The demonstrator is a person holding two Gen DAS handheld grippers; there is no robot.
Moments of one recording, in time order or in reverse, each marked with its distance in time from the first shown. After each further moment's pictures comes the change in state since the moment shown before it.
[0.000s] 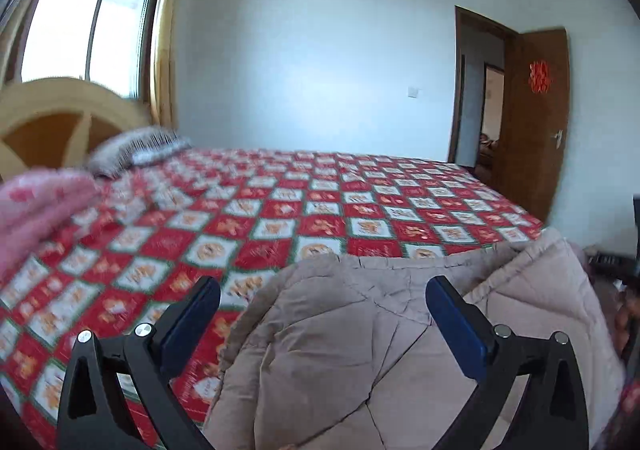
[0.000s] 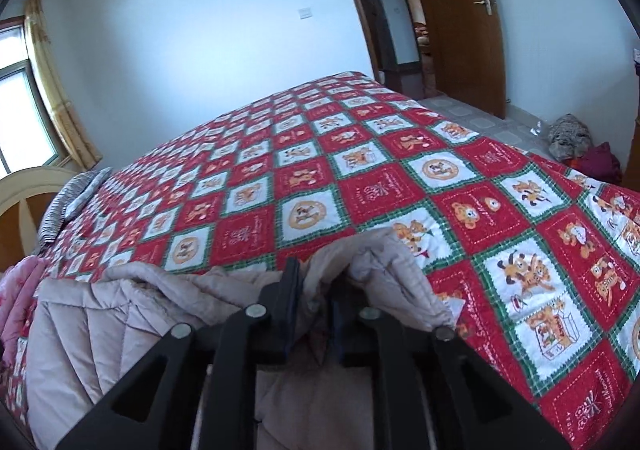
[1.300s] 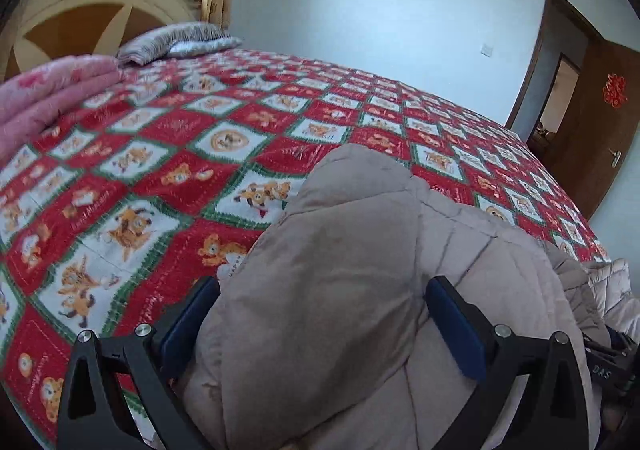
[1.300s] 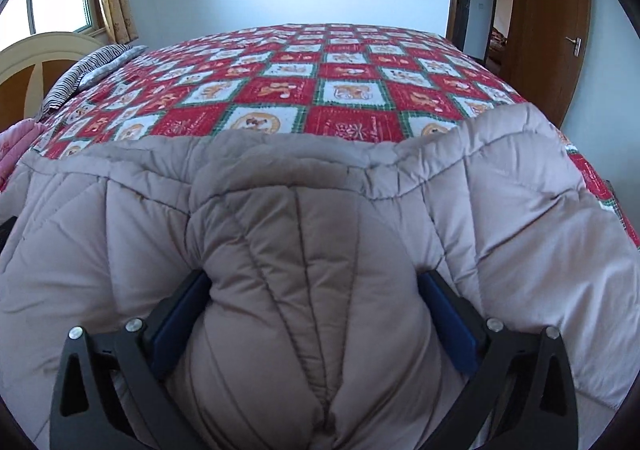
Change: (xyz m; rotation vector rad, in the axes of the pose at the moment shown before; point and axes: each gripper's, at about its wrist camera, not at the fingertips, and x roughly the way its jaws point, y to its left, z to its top) left arm 0.112 0.026 -0.044 -0.239 0.302 0.101; right arm 0.078 0.120 -0.069 -0.354 0.218 0.021
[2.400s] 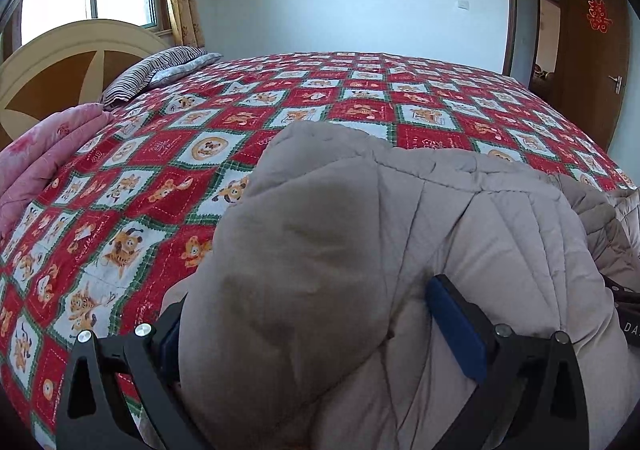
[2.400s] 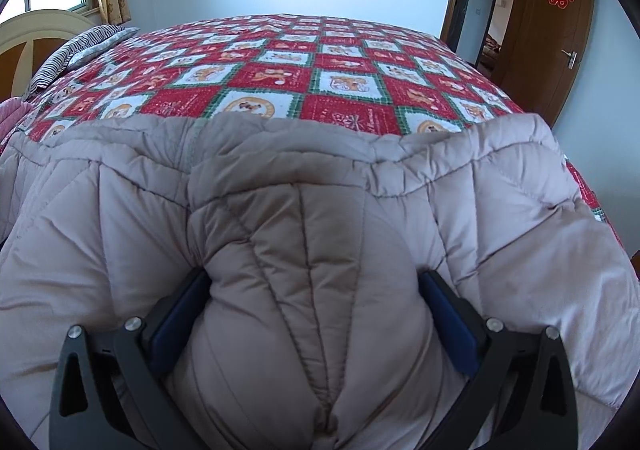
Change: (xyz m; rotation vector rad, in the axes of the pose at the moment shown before) left arm 0.020 -0.033 -0.016 0.192 0.051 0.090; right arm 0.010 0.009 0.000 -0.043 0.028 -0.077
